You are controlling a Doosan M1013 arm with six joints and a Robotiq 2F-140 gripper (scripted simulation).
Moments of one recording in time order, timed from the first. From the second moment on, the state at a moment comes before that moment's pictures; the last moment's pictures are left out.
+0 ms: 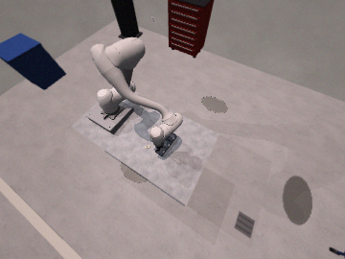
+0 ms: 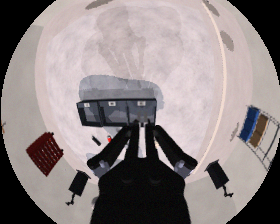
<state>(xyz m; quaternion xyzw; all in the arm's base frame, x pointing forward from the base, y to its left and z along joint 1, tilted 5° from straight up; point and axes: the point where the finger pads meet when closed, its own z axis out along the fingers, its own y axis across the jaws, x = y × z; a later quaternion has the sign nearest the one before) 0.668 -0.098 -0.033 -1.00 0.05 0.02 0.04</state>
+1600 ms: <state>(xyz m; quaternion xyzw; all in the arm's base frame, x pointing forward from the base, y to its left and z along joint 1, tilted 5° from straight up) 0.676 -0.015 -0.024 -1.00 0.05 0.02 0.04</state>
